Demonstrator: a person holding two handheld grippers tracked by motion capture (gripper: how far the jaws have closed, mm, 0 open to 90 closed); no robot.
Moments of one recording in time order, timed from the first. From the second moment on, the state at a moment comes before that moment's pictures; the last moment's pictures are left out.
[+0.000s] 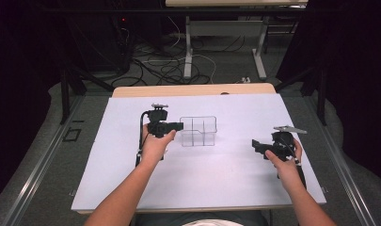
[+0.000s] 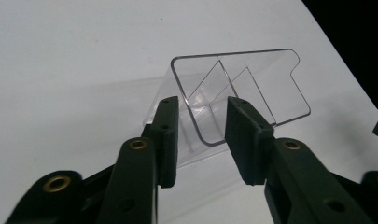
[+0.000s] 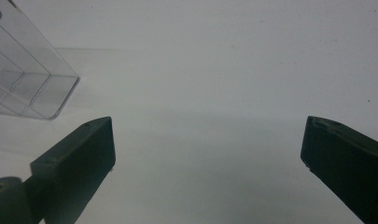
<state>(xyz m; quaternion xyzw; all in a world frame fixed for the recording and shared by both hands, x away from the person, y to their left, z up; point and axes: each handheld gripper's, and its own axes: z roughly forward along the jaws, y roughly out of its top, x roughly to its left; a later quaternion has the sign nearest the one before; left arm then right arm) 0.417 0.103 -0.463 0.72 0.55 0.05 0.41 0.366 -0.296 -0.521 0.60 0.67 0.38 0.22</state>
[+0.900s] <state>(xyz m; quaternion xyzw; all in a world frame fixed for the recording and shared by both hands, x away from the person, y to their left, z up) 0.386 0.185 -0.473 0.72 0.50 0.15 0.47 0.367 -0.295 -0.522 0.59 0.67 0.38 0.22</state>
